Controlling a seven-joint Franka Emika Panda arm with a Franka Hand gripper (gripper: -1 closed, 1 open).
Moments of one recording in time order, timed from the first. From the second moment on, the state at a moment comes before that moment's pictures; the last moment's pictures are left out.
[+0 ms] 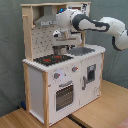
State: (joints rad) arm 0.09 0.72 1.32 -1.02 -0.98 1.06 -0.32
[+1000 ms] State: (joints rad) arm -0.07 0.72 1.51 -1.13 -0.97 0.94 -0.21
